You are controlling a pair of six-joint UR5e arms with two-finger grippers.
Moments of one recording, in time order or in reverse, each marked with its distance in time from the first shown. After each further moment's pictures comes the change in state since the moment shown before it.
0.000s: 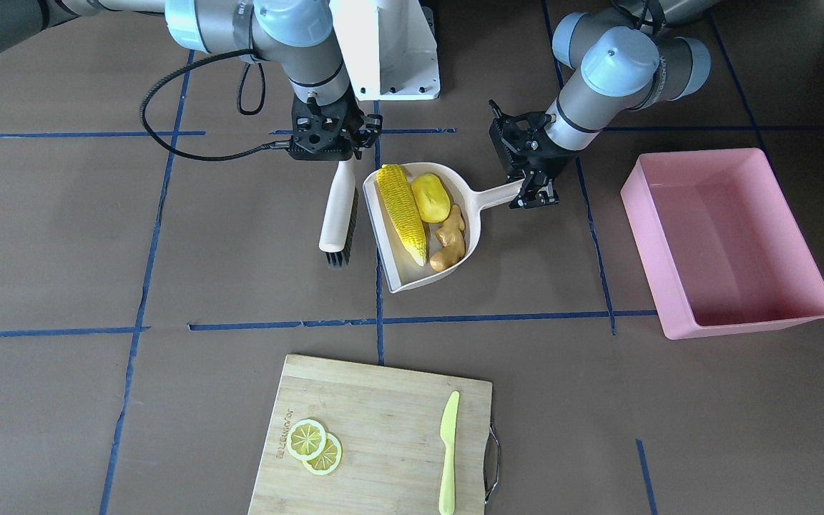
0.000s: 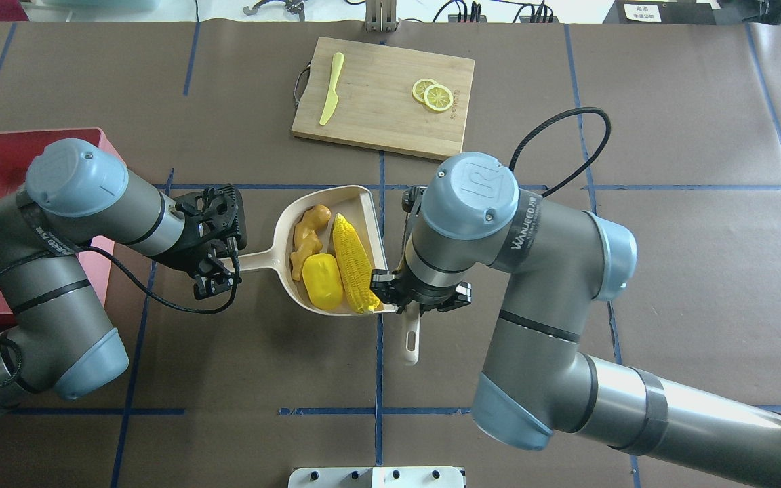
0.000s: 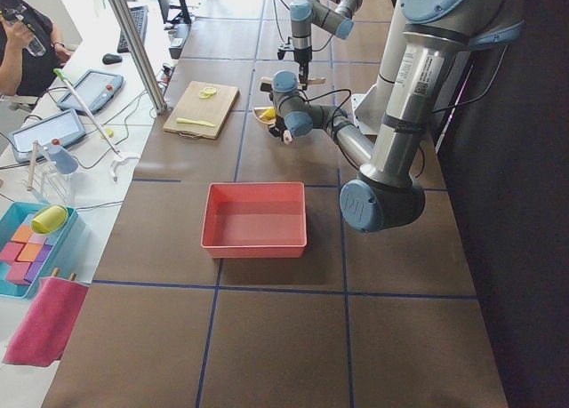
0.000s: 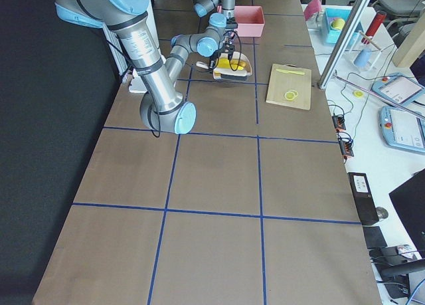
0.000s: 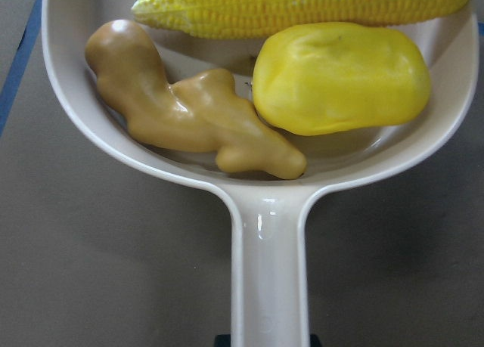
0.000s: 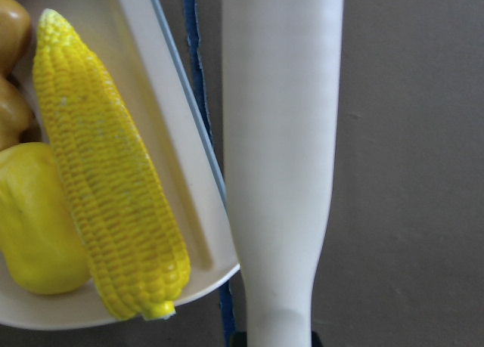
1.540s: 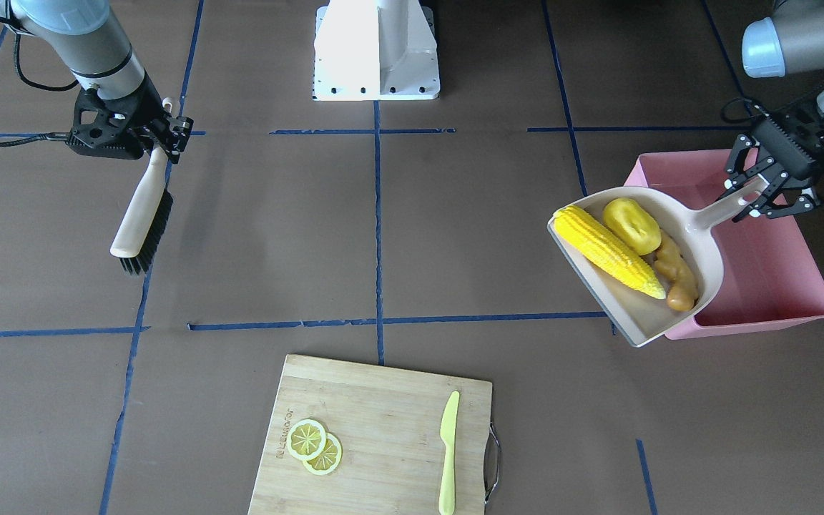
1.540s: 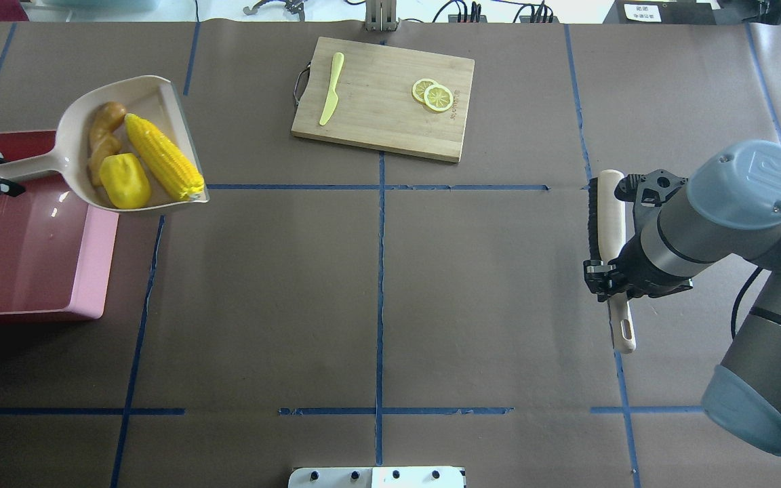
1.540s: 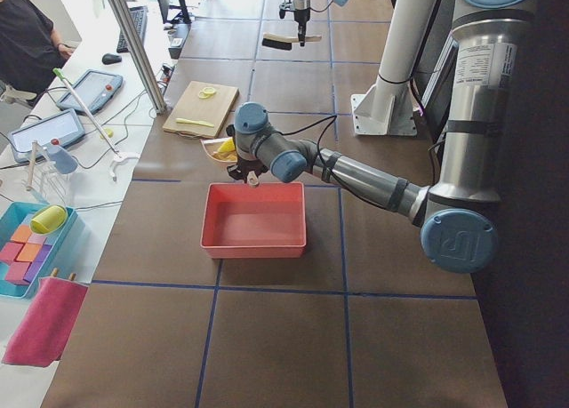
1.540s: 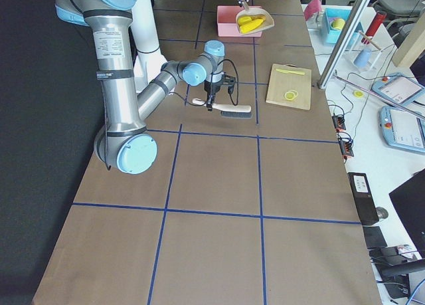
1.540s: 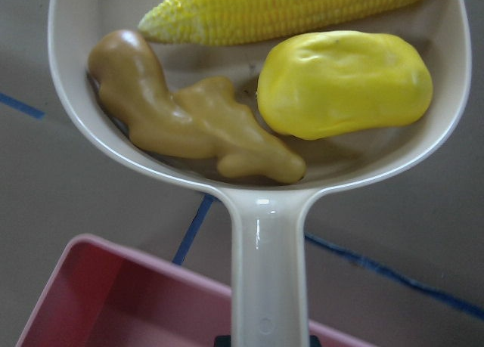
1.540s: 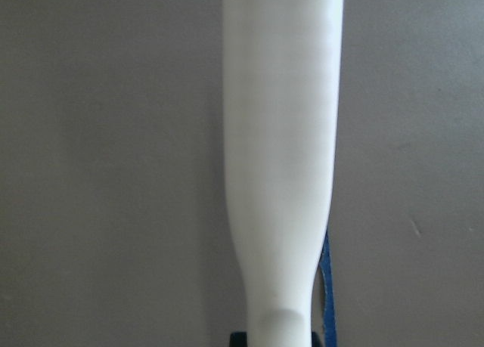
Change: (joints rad) left arm -0.553 0.317 -0.027 -0.013 -0.277 0.350; right arm 0.186 -0.511 0.294 -0.031 0.006 -0.262
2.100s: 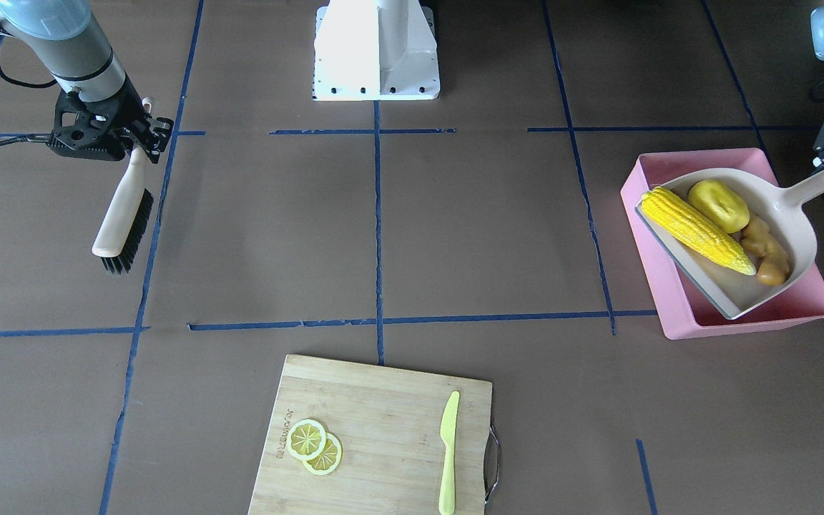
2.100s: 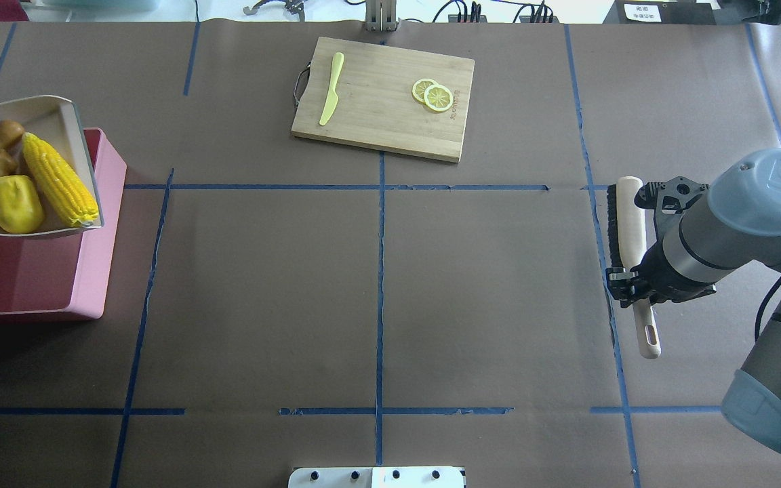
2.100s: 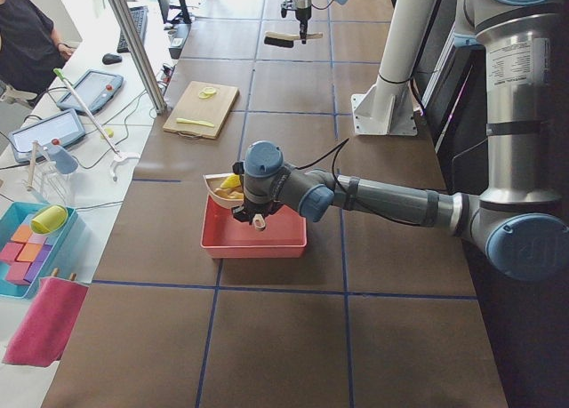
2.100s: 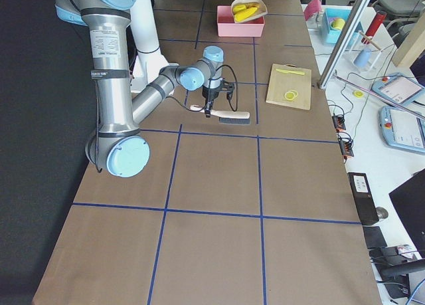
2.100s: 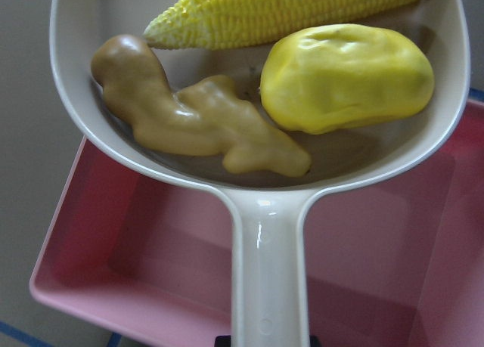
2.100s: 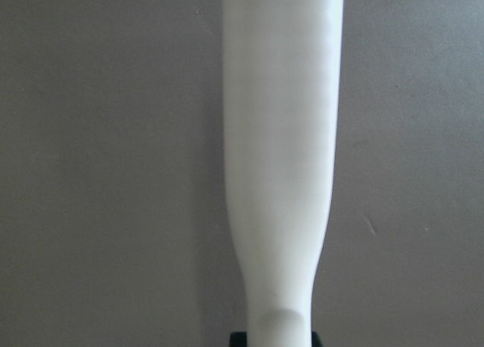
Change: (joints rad) left arm -0.186 0.145 0.038 0.002 -0.038 0.241; right arm 0.006 -0.044 0.005 0.002 -0.004 -0.034
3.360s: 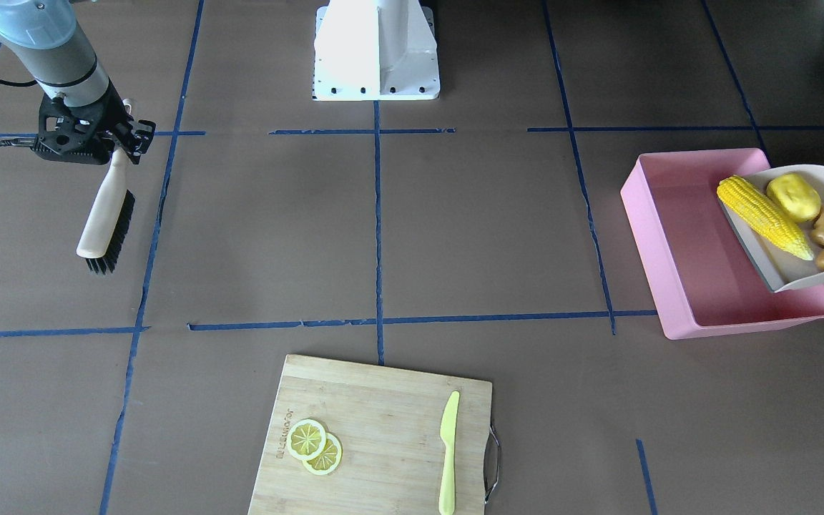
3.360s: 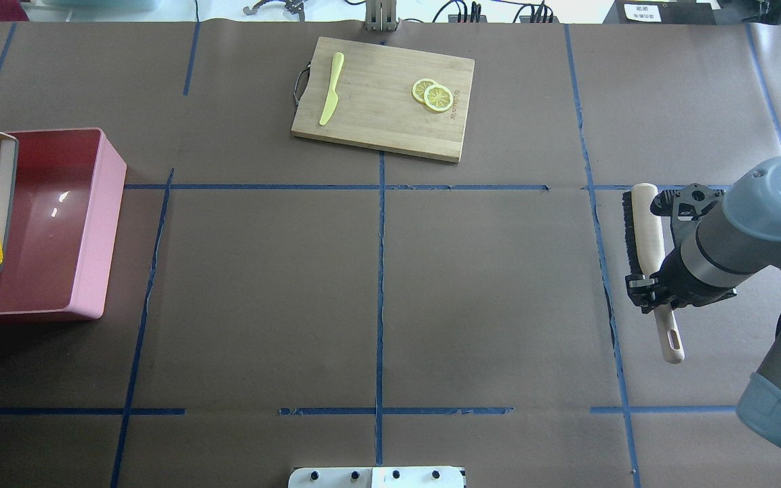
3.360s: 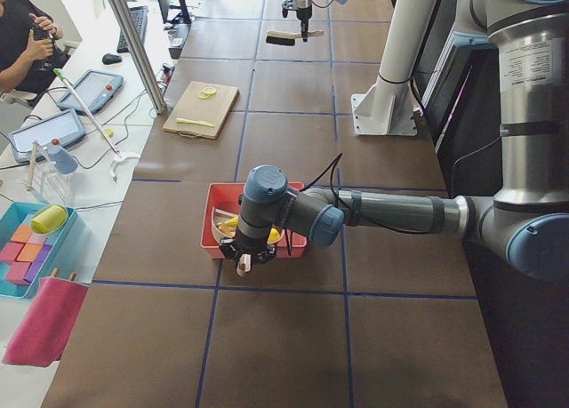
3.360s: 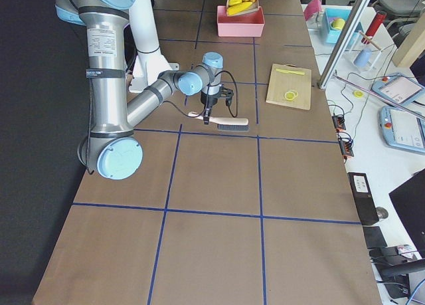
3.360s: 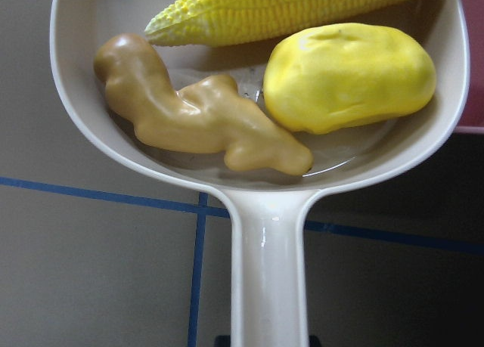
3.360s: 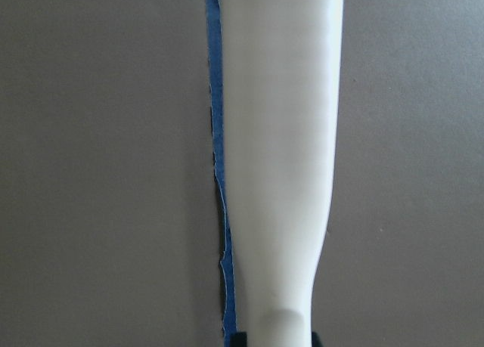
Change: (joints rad) left arm -0.091 0.005 0.040 0.047 0.265 0.610; right arm 0.009 -0.050 -0.006 0.000 -0.005 -0.057
